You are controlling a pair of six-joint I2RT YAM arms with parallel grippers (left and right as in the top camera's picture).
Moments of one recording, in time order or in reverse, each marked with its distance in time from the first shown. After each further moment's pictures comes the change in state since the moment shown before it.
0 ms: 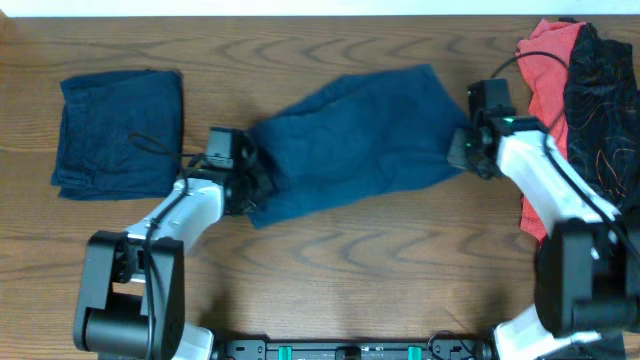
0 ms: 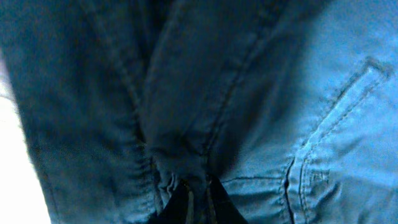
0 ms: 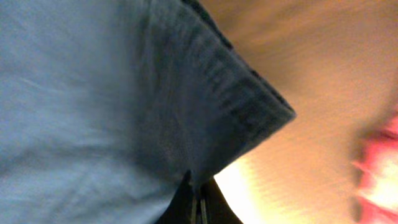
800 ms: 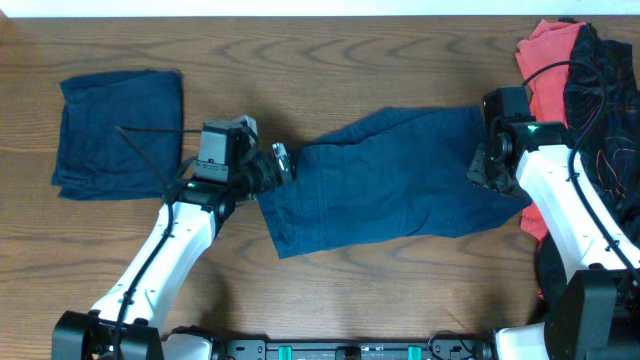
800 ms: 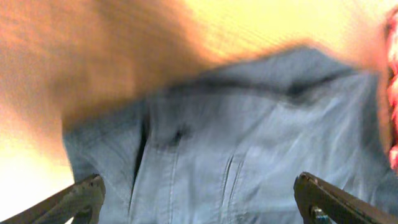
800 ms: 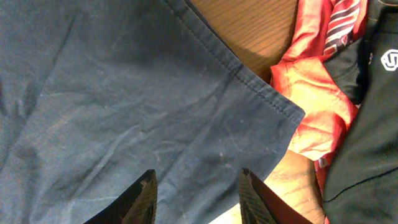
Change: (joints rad) left arm -0.030 -0.271 0.002 0.061 0.003 0.163; right arm -0.010 -0.132 0.000 -0.241 0.105 0.074
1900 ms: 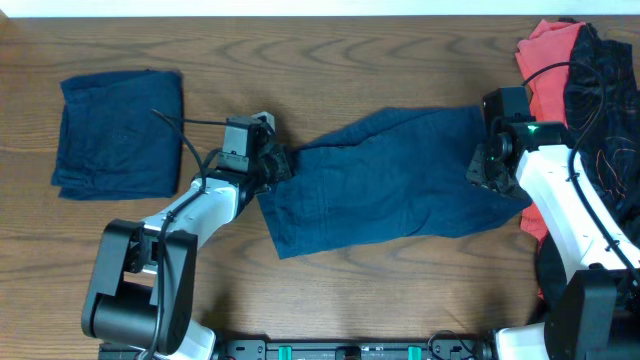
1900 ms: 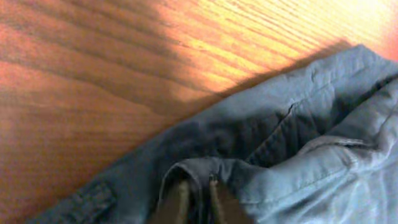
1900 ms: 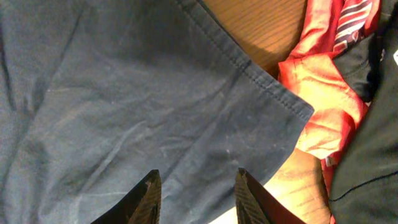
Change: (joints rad) left arm -0.030 0.313 -0.001 0.289 0.017 0.026; right arm 0.000 0.000 0.000 -0.002 -0.023 0.000
